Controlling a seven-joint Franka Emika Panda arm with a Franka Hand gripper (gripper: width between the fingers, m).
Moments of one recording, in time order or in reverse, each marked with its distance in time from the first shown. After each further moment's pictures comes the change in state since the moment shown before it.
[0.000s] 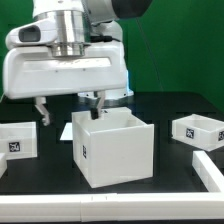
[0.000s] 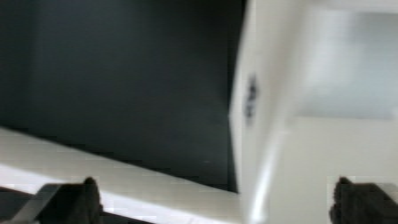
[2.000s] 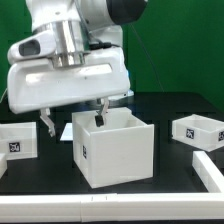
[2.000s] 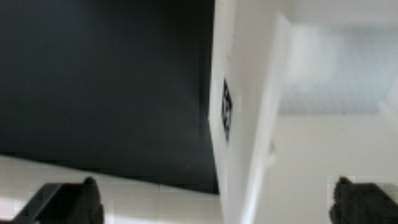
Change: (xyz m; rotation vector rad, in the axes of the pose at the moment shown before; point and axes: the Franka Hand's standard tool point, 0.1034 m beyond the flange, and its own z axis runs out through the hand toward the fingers) arm -0.017 -0.002 0.031 0.091 0.046 0.058
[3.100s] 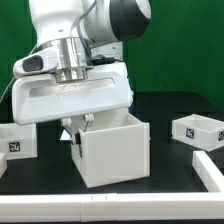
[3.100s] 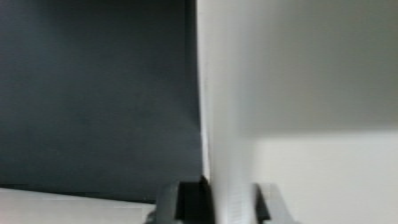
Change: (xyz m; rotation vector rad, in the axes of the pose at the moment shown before) arm -0.002 -0.001 0.009 -0.035 0.036 0.045
